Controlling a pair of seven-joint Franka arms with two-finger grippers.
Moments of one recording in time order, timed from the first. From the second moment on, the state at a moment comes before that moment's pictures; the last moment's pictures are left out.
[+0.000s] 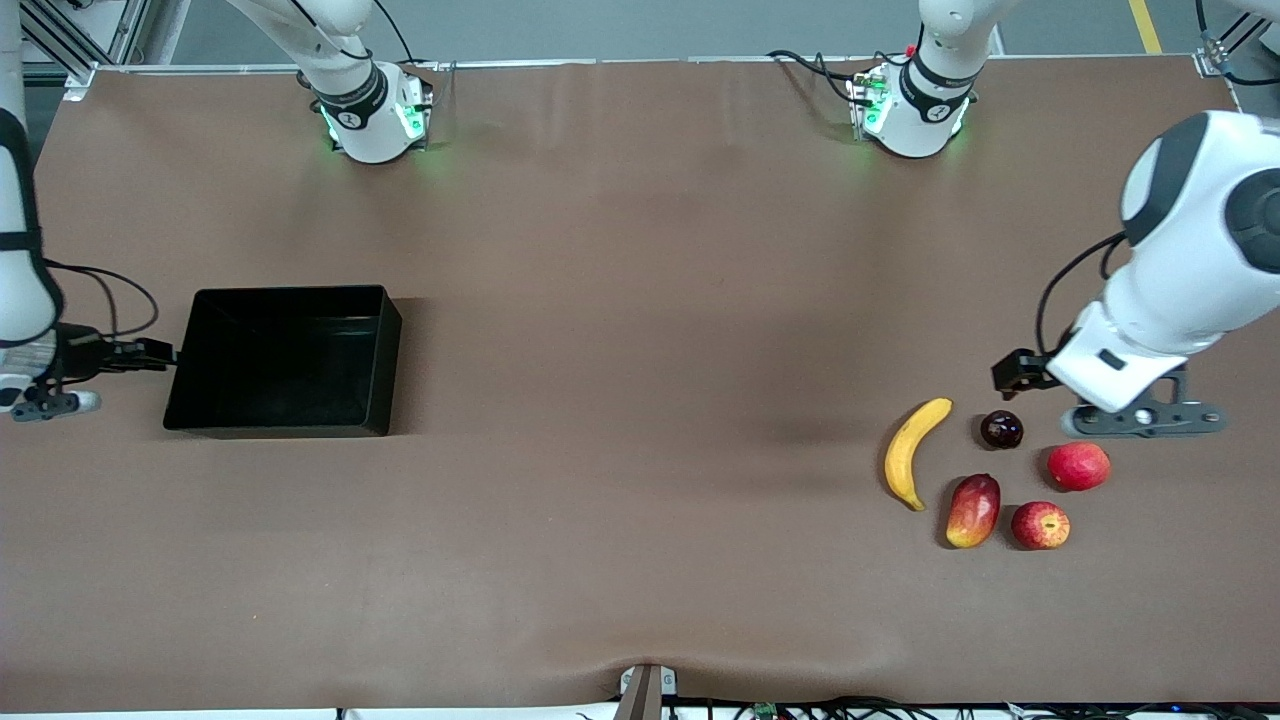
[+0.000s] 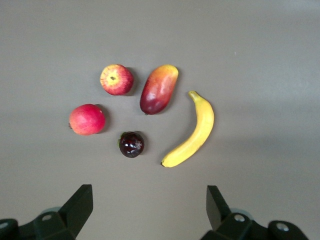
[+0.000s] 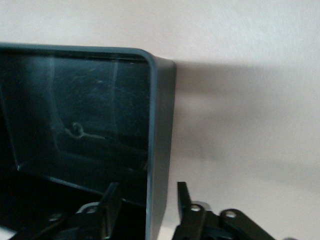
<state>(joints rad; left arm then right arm) 0.66 0.39 -0.97 -1.54 0.46 1.77 -0.35 -0.39 0.47 -0.10 -1.74 0.21 1.88 -0.78</state>
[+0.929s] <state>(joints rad) 0.63 0.37 -0.97 -1.43 0.33 1.63 -0.35 -0.27 0.45 -0.08 -1.19 0.28 1.79 -1.18</state>
